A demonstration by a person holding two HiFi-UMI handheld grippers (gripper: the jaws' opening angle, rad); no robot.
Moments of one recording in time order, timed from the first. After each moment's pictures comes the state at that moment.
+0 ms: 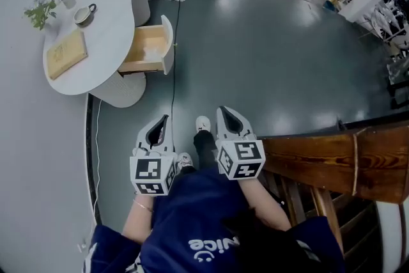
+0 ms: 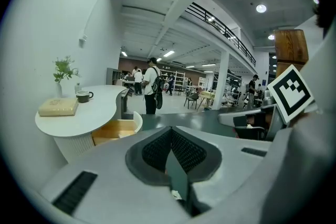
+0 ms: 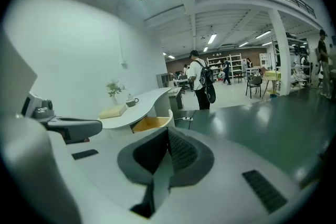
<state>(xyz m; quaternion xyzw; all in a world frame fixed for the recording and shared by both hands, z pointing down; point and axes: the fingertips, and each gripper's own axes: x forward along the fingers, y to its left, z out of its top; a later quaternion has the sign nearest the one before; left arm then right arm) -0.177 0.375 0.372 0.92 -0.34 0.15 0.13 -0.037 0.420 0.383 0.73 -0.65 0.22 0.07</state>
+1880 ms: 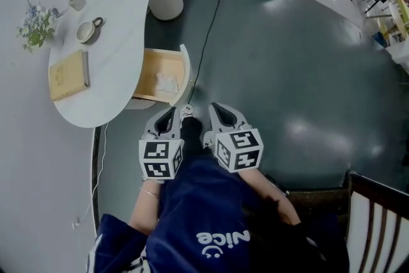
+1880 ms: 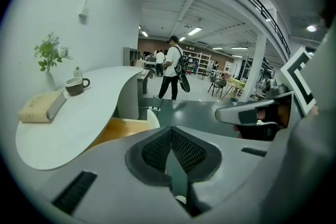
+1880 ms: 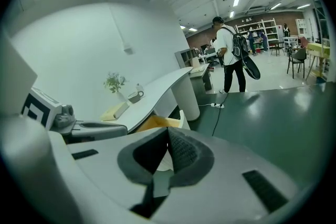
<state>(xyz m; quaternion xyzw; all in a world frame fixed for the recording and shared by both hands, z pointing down) -0.050 0.110 0.447 0.84 -0.44 0.25 0.21 0.054 0.123 0.446 0.56 -0.75 0.33 0.11</state>
